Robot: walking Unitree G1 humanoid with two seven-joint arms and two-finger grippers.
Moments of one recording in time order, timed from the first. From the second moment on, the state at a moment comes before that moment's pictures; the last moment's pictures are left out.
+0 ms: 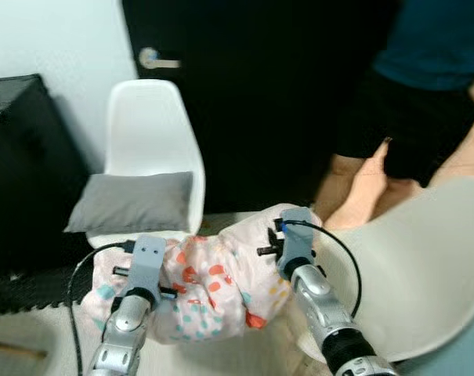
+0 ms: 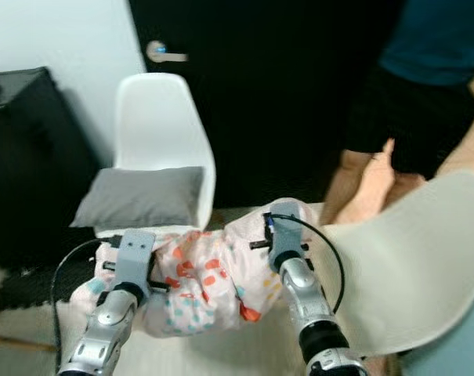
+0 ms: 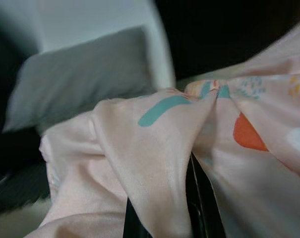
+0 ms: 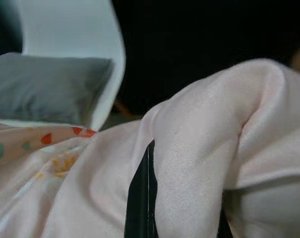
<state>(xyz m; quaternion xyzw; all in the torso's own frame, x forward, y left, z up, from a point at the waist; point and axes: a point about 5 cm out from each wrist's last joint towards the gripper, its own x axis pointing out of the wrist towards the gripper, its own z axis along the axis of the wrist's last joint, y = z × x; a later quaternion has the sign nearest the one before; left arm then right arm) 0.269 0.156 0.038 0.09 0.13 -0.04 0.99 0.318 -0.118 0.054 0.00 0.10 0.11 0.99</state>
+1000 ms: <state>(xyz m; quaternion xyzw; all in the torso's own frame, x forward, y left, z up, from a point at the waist) 0.267 0.163 0.037 0.10 0.14 -0.03 0.99 0.315 -0.112 0.050 0.01 0.11 0.11 0.99</state>
